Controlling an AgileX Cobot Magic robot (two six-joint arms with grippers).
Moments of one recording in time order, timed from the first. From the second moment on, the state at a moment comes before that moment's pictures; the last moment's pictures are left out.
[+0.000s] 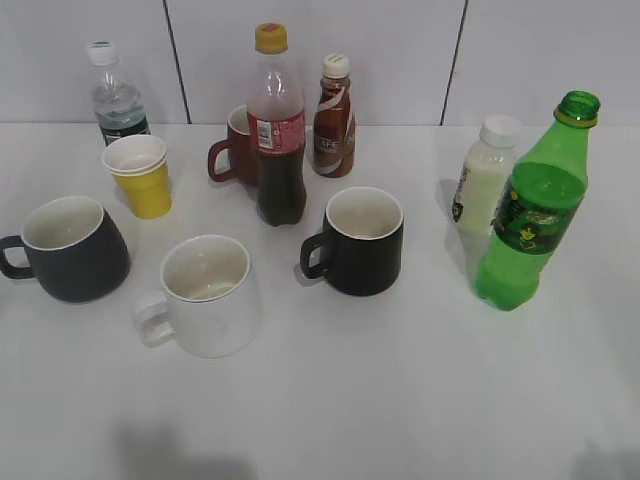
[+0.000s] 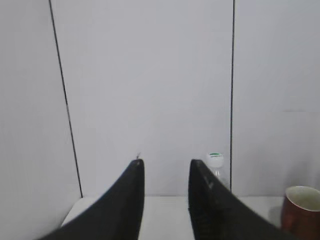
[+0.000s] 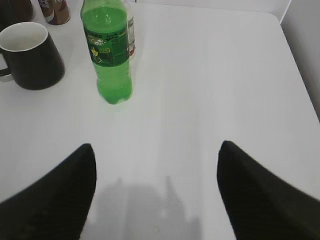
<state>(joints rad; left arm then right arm) 0.04 0.34 -0.44 0.02 0.11 -0.01 0.11 -0.01 -0.51 0.00 1.03 -0.03</state>
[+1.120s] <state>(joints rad) 0.04 1.66 -0.25 0.03 -0.94 0.00 0.11 -0.01 -0.51 0.00 1.03 -0.03</state>
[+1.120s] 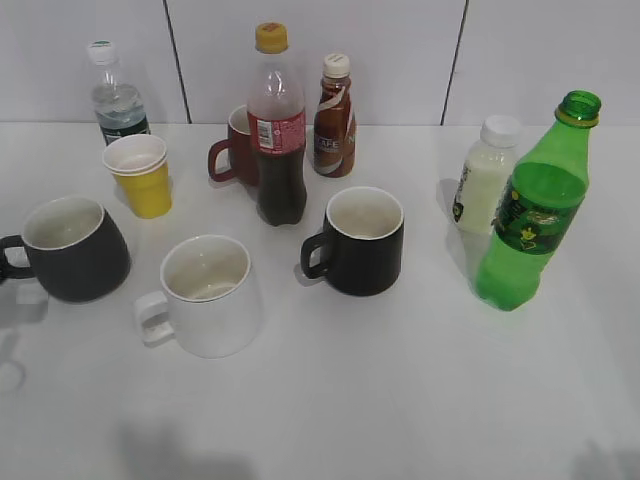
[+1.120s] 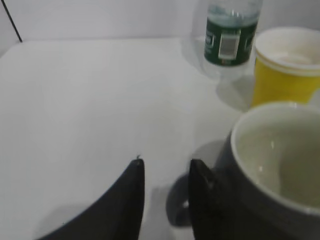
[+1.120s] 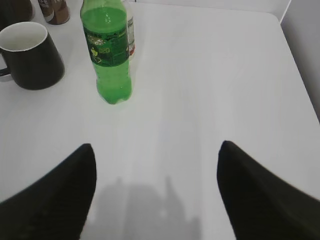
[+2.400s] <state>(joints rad) 0.04 2.03 -0.36 0.06 -1.20 0.04 0.11 -0.01 -0.51 0.00 1.03 -0.03</state>
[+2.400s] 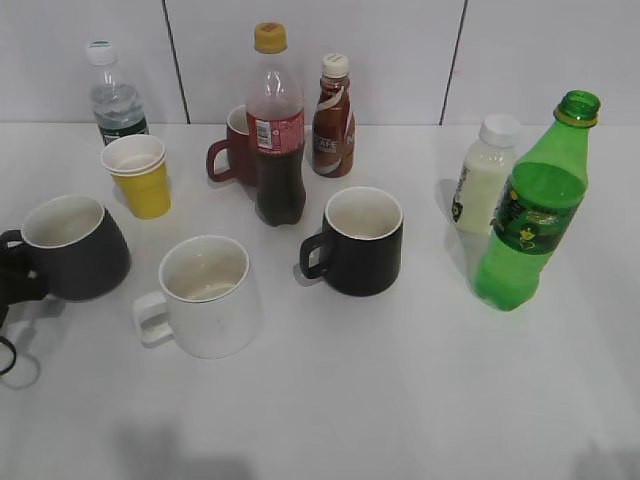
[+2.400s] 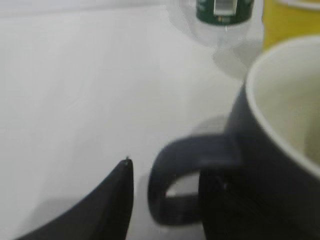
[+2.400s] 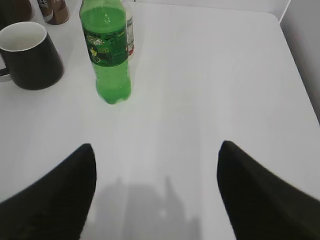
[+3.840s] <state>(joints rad) 0.04 2.04 -0.42 0.21 -1.17 0.04 0.11 -0.01 -0.51 0.01 1.03 -0.03</state>
